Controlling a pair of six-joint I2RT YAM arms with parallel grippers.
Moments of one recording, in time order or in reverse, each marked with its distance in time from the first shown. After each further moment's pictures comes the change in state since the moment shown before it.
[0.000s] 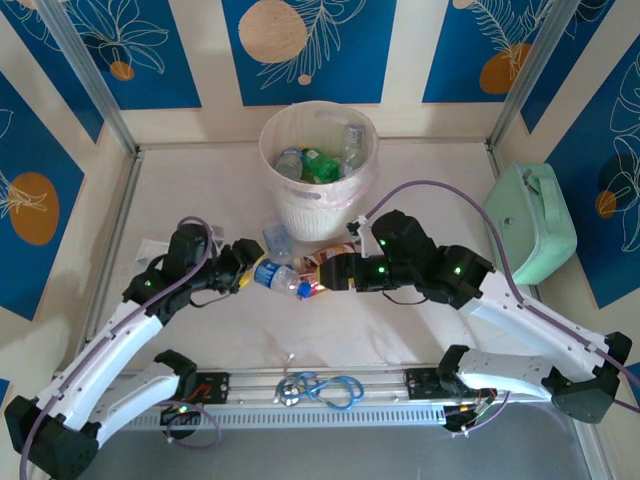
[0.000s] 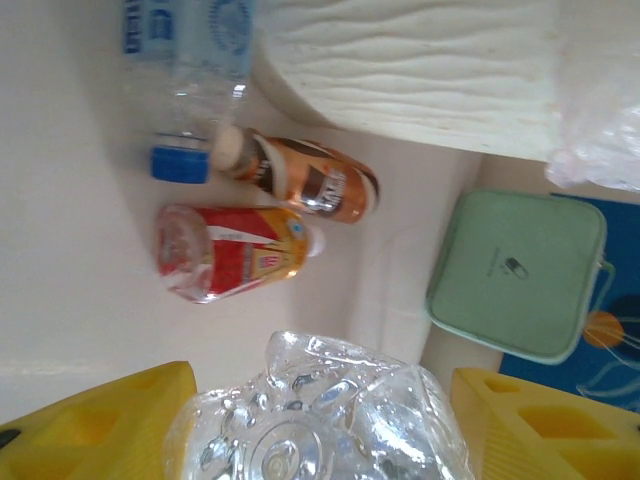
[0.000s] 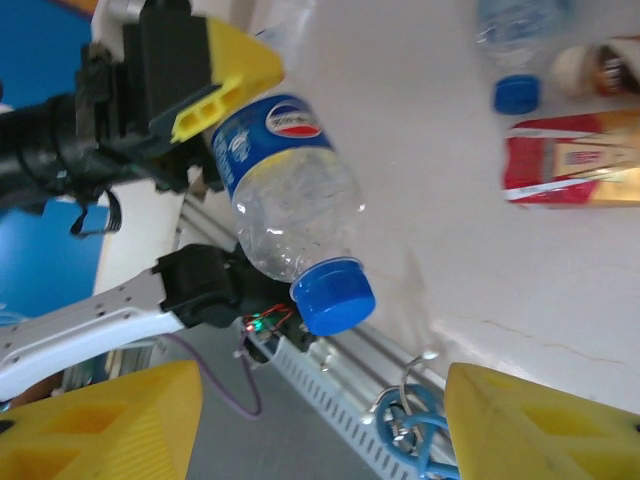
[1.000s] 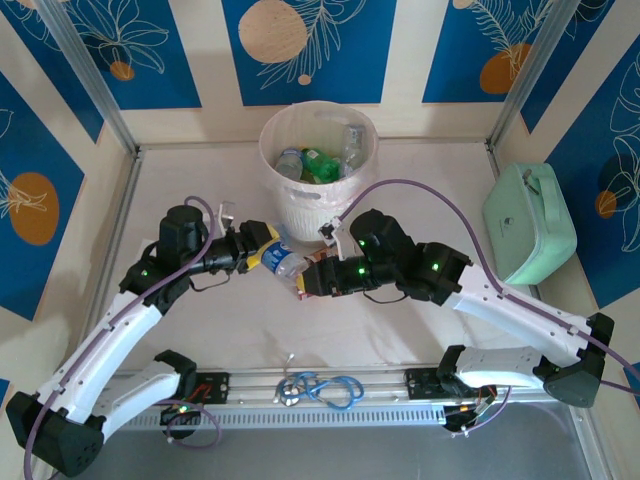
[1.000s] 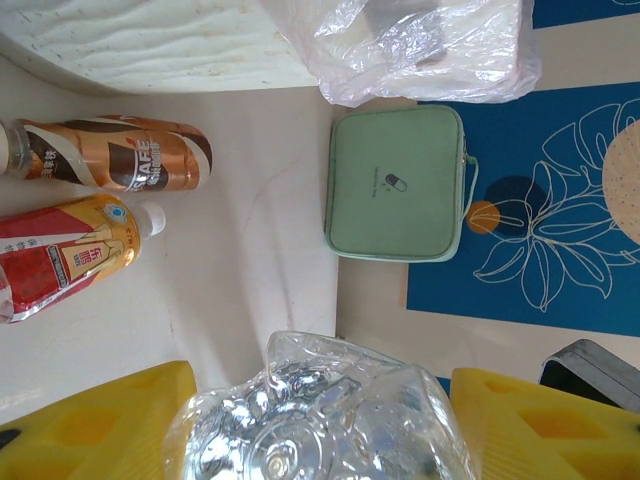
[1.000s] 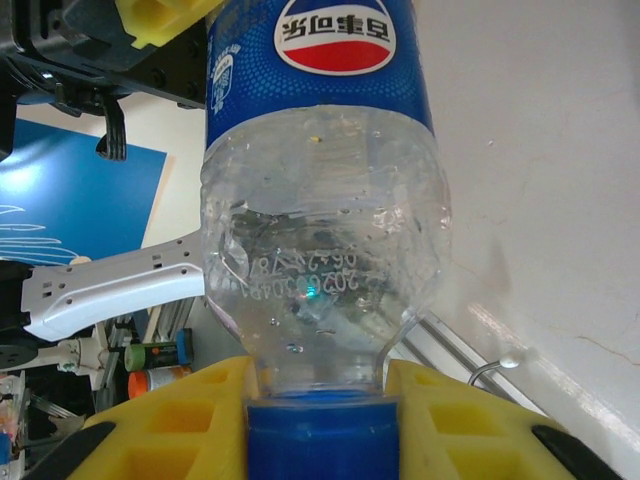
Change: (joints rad) left arm 0.040 0.044 0.083 0.164 0.231 0.082; right arm 0.074 0.092 0.039 0.097 -0.071 -0.010
